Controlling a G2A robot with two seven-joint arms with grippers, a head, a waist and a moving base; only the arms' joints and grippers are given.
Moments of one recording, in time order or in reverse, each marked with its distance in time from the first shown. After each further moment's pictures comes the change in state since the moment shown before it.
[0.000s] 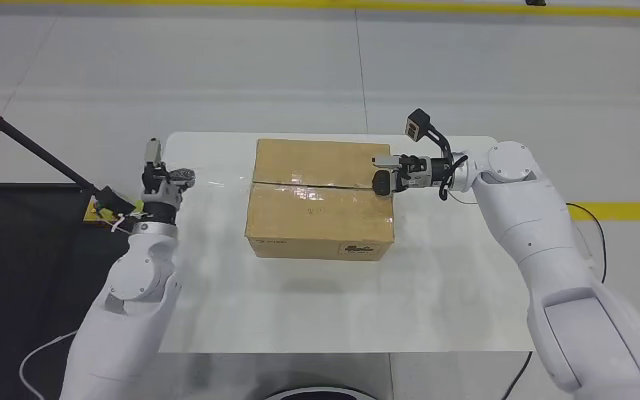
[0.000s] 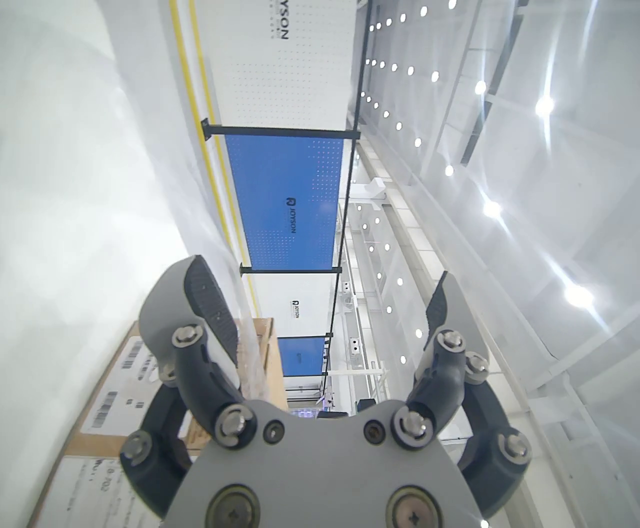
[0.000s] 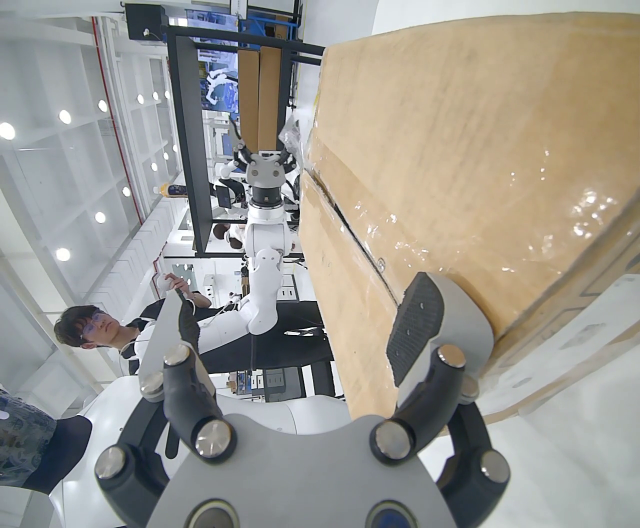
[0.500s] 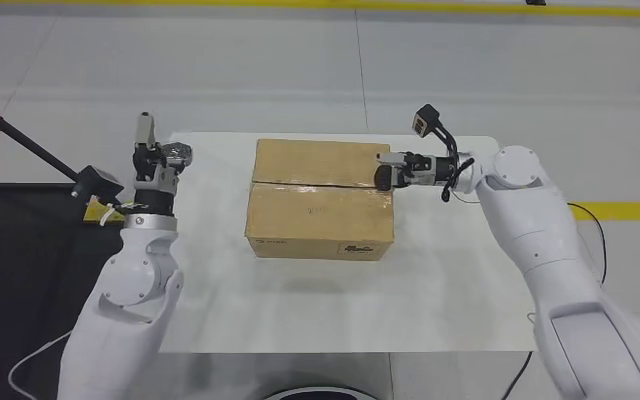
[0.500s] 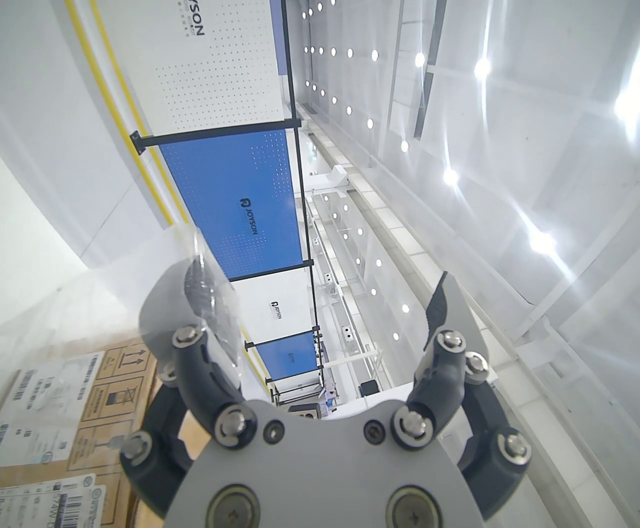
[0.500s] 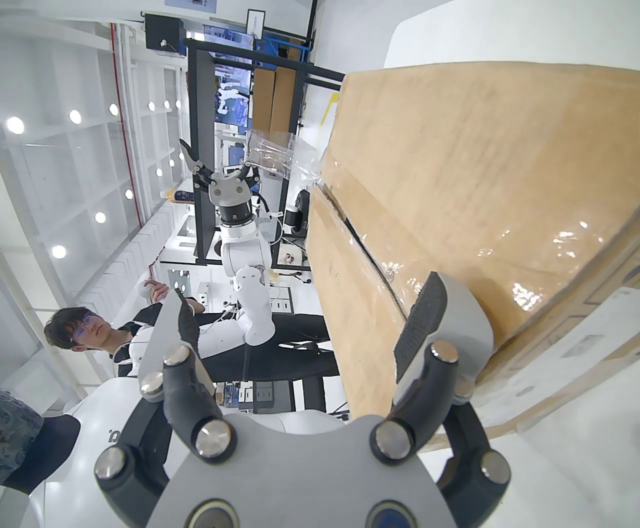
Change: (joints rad) left arm -0.012 -0.017 0.003 -0.162 0.127 0.032 0.020; right arm -0.090 0.056 0.090 -0.177 -0.032 -0.002 -0.074
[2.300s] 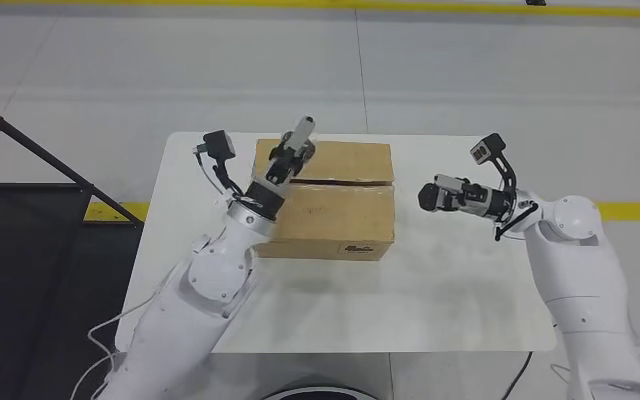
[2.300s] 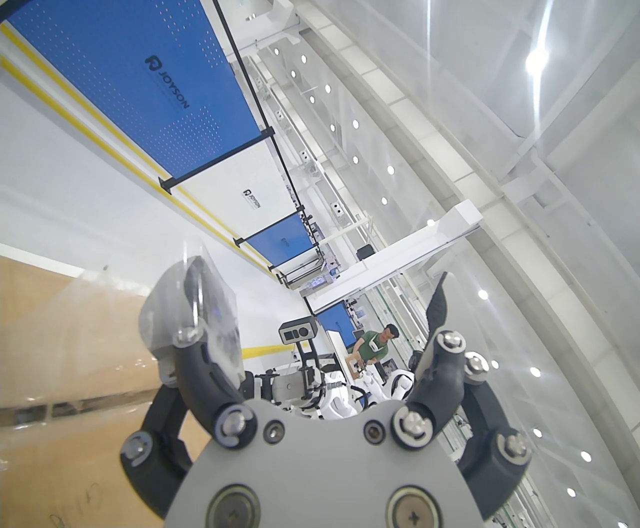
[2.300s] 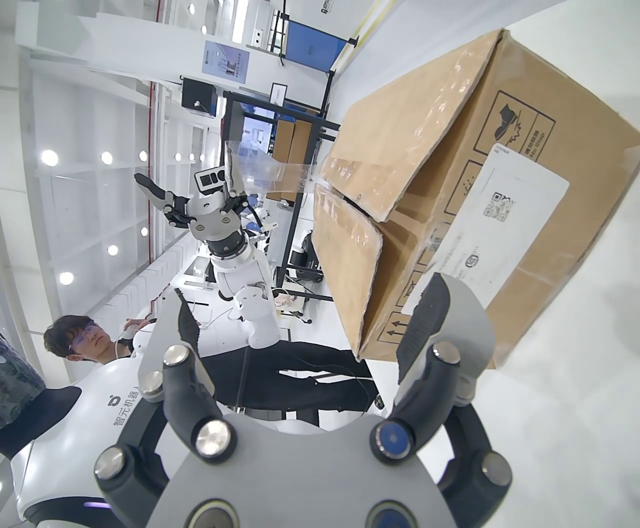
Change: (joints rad) left arm -0.236 -0.103 0.382 0.036 0.298 -0.002 -0.195; right arm -0.391 0.181 0.367 -0.409 -0.034 0.055 -0.041
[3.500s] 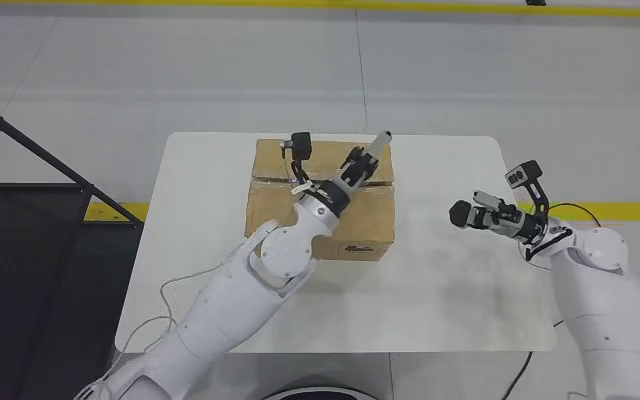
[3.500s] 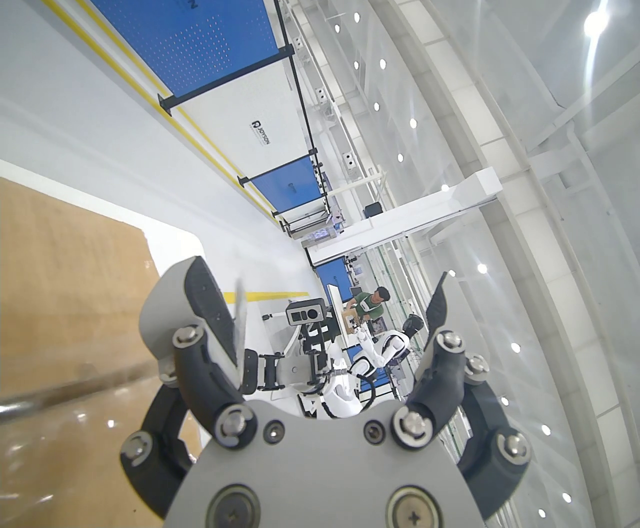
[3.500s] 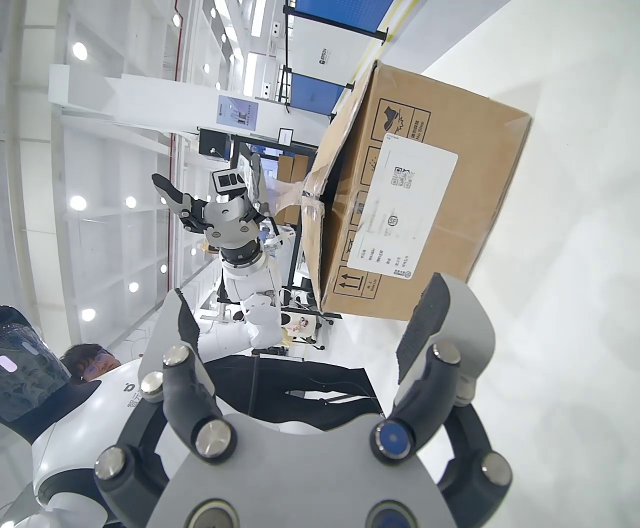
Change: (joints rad) left arm -0.226 -0.140 0.257 0.315 -0.071 0.014 0.014; right arm -0.086 0.052 0.120 0.145 0.088 -0.089 0.079
